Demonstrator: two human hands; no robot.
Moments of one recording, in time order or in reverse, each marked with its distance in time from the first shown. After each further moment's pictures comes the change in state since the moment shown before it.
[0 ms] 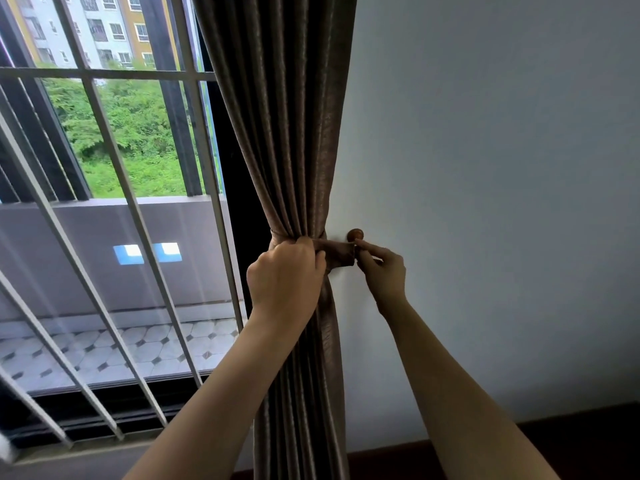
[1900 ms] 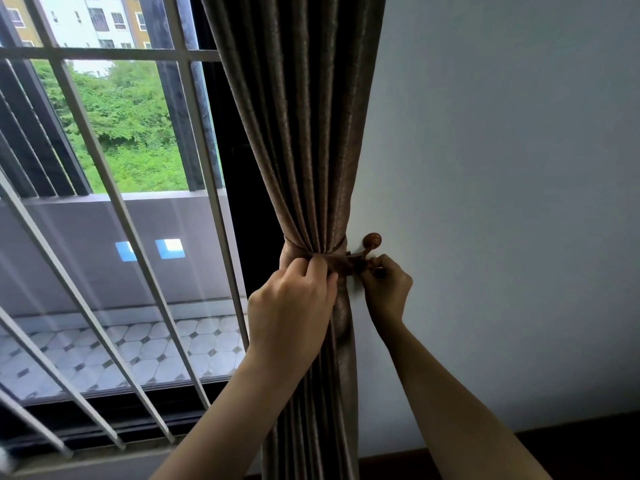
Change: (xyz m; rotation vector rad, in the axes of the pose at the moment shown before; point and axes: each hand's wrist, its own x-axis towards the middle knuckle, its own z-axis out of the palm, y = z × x) left_hand -0.006 -0.024 0.028 -0.067 0.149 0.189; right_hand 0.017 0.046 0.035 -0.207 0.211 -0.290
